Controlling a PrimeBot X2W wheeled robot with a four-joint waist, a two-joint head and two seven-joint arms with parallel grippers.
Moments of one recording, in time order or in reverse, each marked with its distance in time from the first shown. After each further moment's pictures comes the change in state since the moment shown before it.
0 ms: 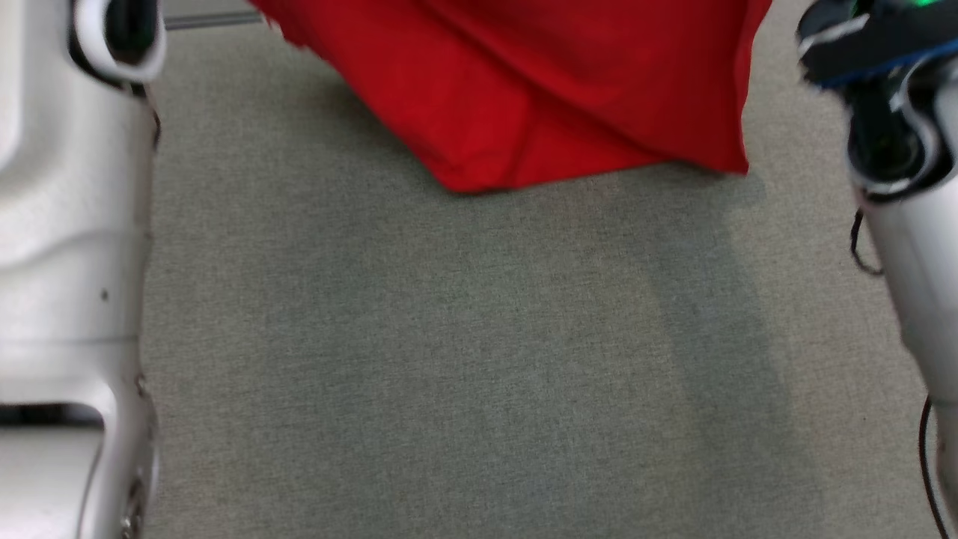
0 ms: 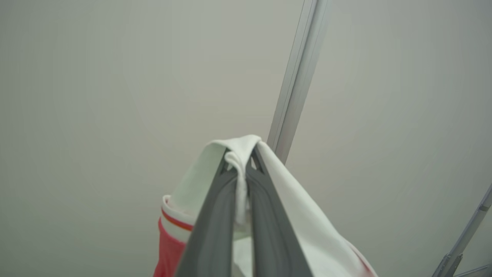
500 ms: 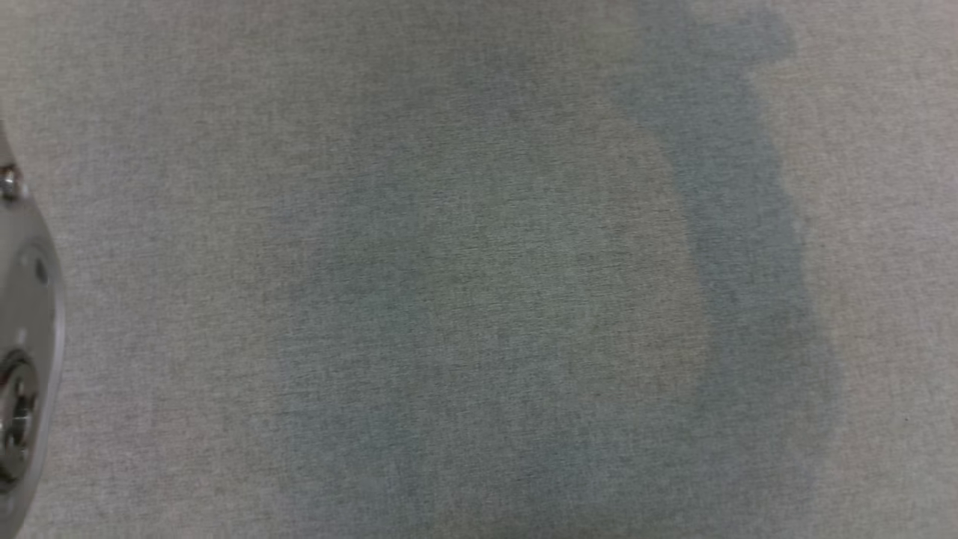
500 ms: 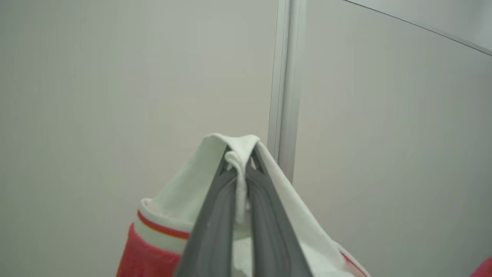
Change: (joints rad) left arm -0.682 -0.056 -0.068 0.332 0.064 0.007 -0.113; right arm -0.593 -0.089 0.057 0.276 0.170 0.000 -0.025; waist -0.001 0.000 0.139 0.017
